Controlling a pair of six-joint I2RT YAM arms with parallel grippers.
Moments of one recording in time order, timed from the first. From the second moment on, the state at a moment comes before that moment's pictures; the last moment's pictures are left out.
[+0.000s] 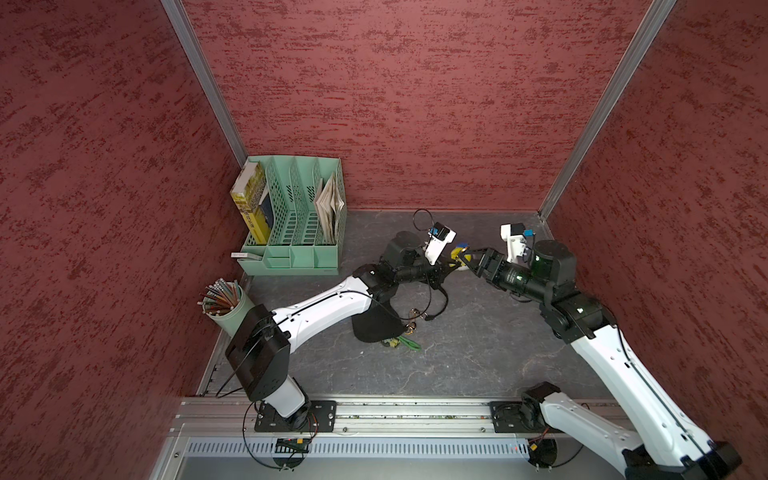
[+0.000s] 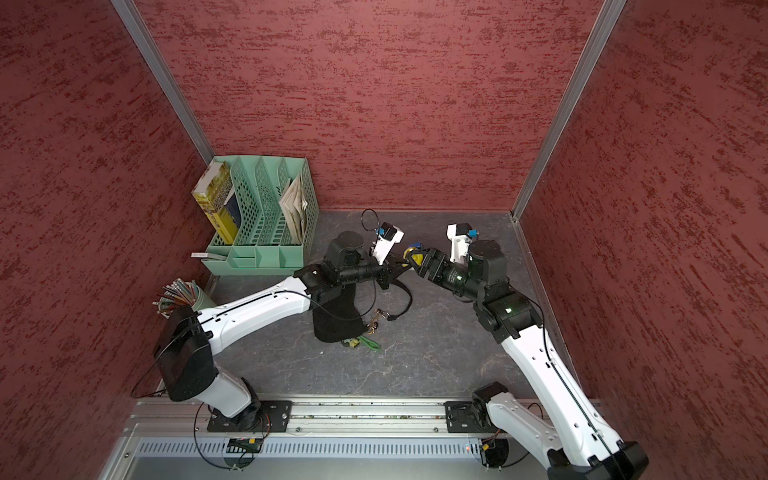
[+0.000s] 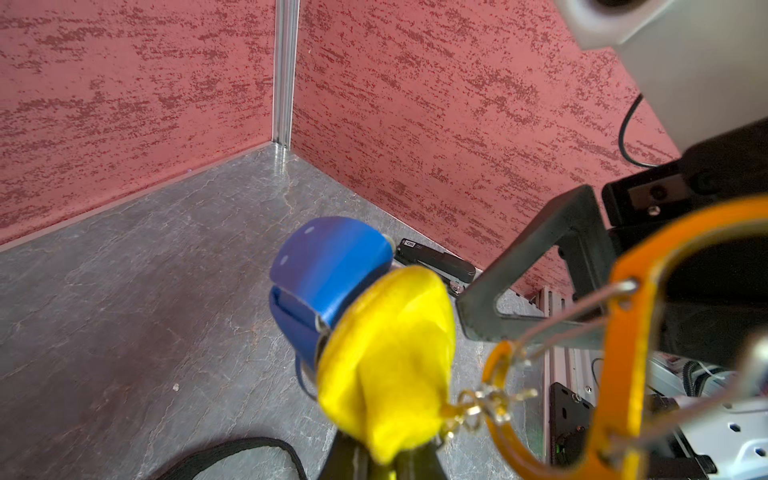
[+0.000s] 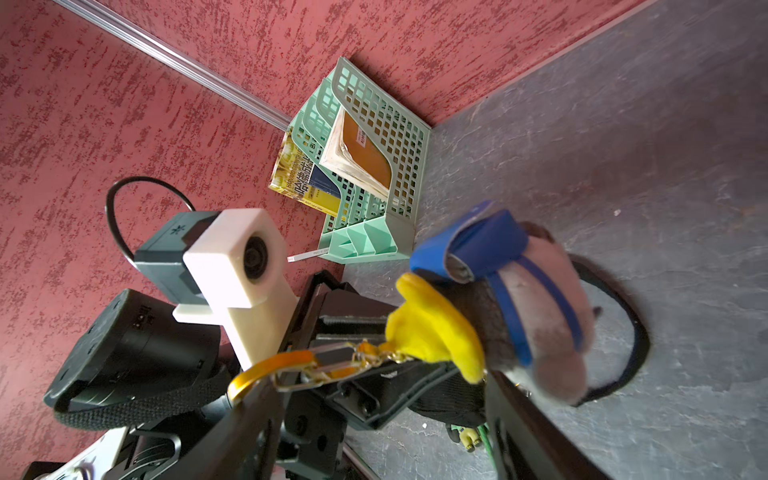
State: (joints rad) left arm -0.82 1.59 1.26 0.05 0.34 -0.21; right arm 0.36 0.93 1.04 -0.45 -0.40 0.82
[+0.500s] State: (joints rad) left arm -0.65 1.62 1.31 -0.13 0.22 -0.31; right arm 0.36 0.80 1.07 -0.55 -0.33 0.63
